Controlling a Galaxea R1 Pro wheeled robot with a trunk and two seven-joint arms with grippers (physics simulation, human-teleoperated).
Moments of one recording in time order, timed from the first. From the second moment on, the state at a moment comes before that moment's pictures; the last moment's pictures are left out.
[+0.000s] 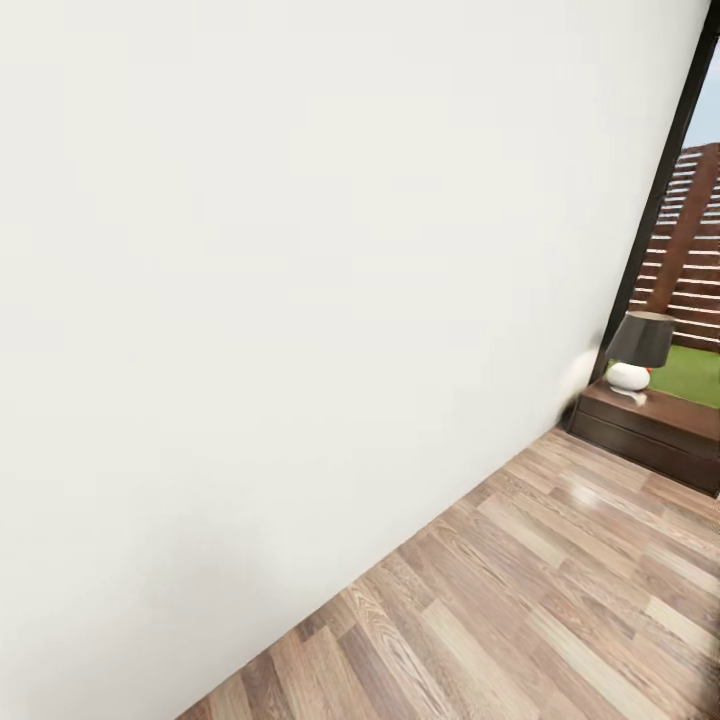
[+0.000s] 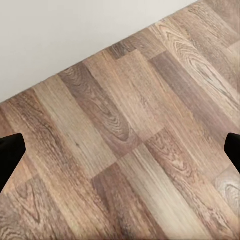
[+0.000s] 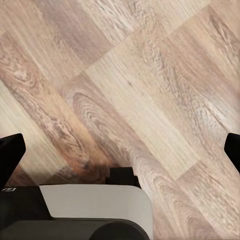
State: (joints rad) left arm -0.01 -0.05 0.00 -0.58 0.04 -0.22 -0.01; right arm 0.00 -0.01 -0.02 -0.41 0.00 -0.09 -0.03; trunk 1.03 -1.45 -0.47
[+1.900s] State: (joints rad) left arm -0.01 -0.05 0.00 -0.58 0.04 -0.22 -0.01; right arm 0.00 -0.01 -0.03 -0.41 0.00 -0.09 -0.03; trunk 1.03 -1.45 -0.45
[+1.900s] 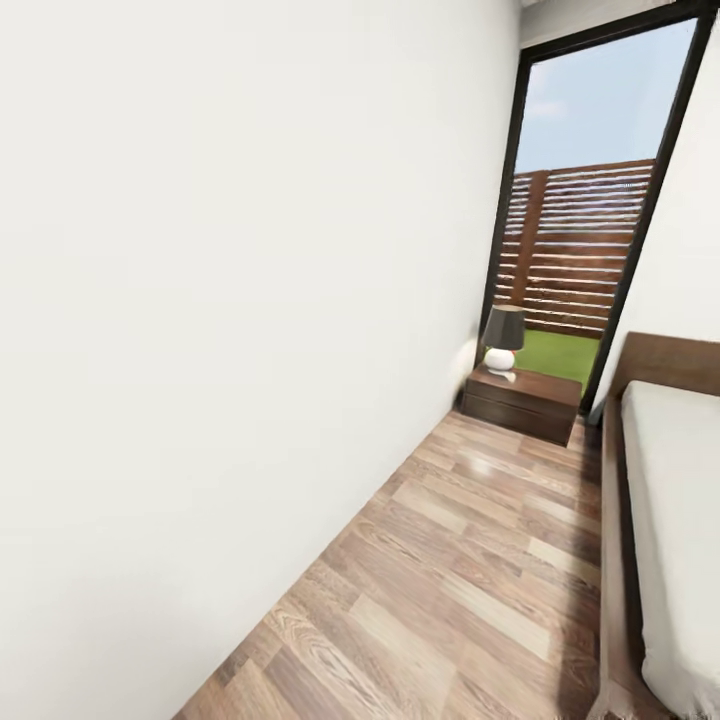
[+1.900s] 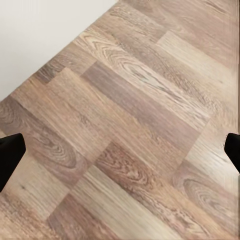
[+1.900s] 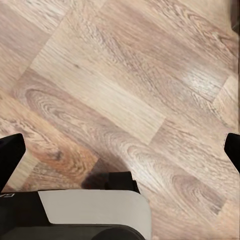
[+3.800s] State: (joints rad) left arm -0.01 -0.05 0.00 -0.58 0.04 -0.22 -0.01; right arm 0.00 -0.01 -0.03 -0.40 0.00 -0.09 -0.03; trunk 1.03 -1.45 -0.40
